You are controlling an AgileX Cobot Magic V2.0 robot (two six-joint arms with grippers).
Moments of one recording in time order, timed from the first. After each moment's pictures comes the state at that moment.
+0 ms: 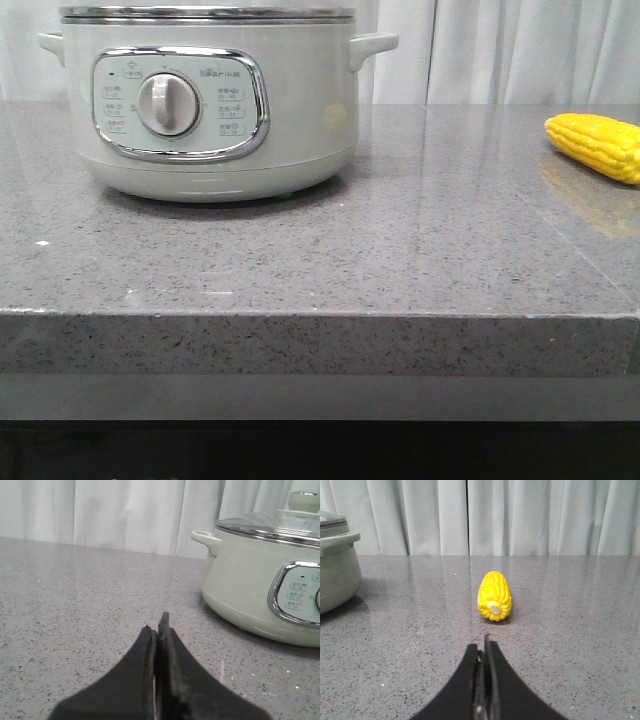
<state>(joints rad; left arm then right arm) -0.06 -0.01 0.01 -0.11 0.06 0.03 0.05 -0.01 0.03 -0.02 0.00 0.09</state>
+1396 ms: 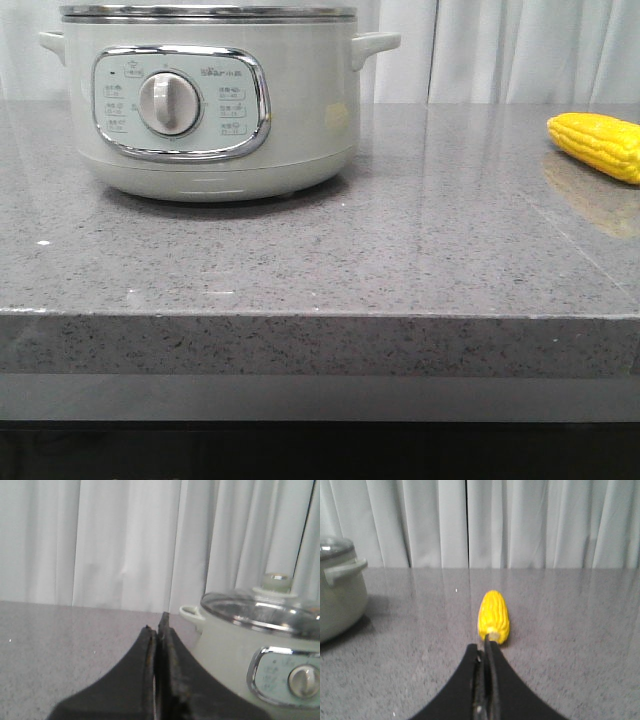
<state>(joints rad) -0.06 0.00 -0.24 -0.09 0.13 0.02 0.05 -0.01 -0.19 -0.02 0.22 0.09</state>
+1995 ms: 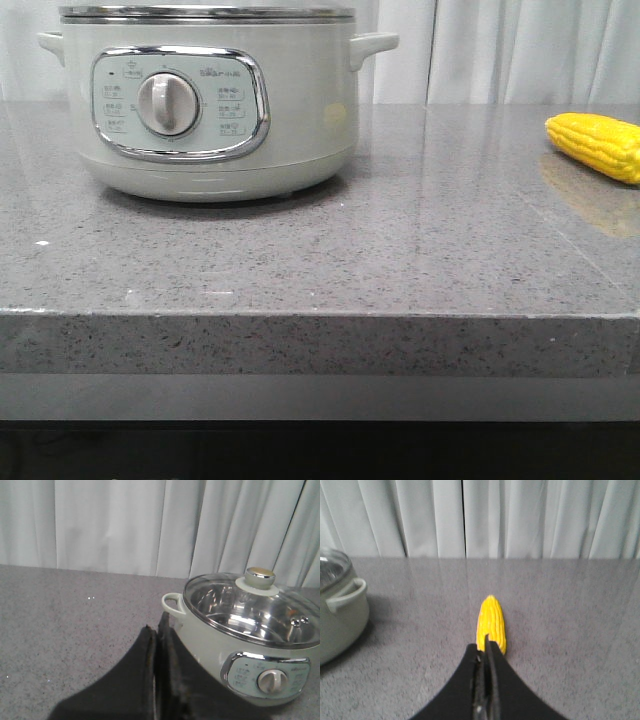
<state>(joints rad) -0.06 0.38 -0.69 -0.12 0.51 0.02 0.05 0.41 -0.67 -0.02 0.48 0.09</state>
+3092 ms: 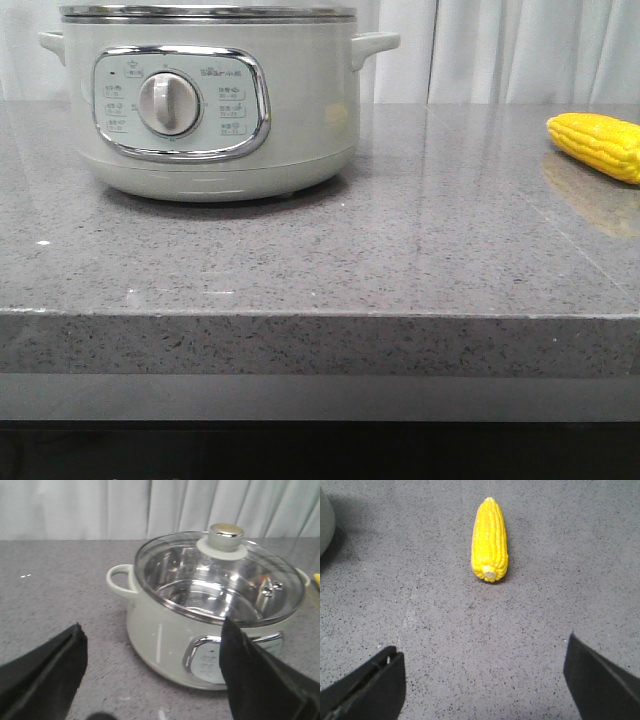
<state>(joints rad) -0.30 0.71 -0.73 -0.09 0.33 0.02 0.05 0.61 -0.66 -0.01 0.60 0.09</state>
